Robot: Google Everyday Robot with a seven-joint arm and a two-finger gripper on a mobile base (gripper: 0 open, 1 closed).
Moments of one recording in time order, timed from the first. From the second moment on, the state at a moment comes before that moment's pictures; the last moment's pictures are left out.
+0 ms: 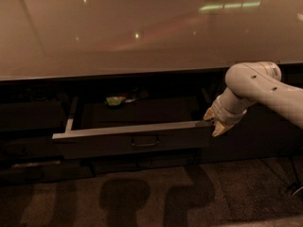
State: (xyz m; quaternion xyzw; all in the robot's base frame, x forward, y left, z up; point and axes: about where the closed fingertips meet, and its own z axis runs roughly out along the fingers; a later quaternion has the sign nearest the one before) arm 0.587 -0.242 0.653 -0.83 0.54 -0.05 0.11
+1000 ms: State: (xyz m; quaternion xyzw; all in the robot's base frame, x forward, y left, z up) arm 0.563 -0.234 0.732 -0.84 0.52 -0.10 0.13
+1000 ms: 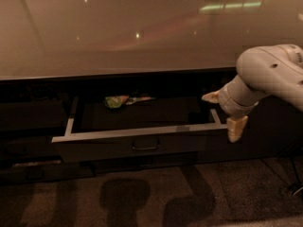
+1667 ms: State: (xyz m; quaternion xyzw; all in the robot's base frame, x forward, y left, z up) arm 0.559 -0.234 0.750 -0.84 0.52 -0.11 0.13
